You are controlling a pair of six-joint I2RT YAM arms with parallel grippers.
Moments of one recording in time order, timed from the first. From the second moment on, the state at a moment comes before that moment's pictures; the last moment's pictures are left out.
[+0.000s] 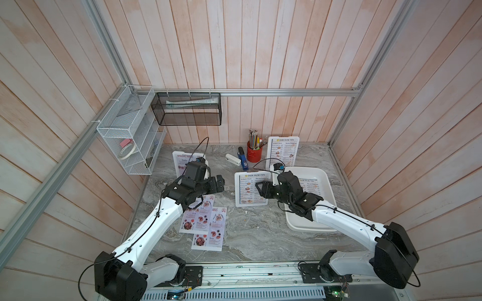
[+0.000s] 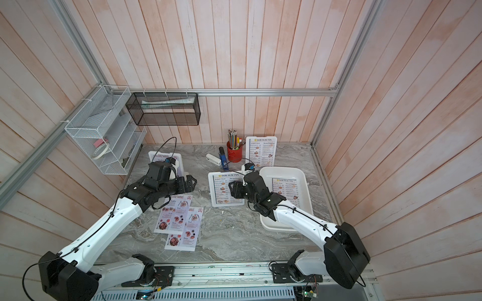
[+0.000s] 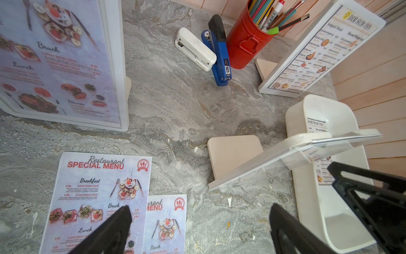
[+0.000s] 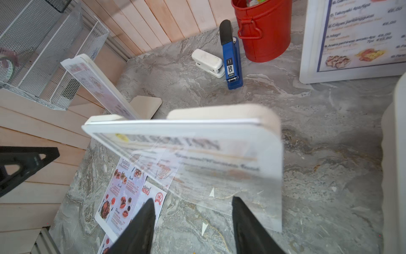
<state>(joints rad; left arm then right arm) -0.41 1.20 1.07 -0.64 0.05 -0.47 0.78 1.30 0.85 -0.07 0.07 0.65</state>
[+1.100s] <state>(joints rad) -0.41 1.20 1.06 -0.67 0.05 -0.46 0.87 1.84 1.03 0.06 0.47 0.80</state>
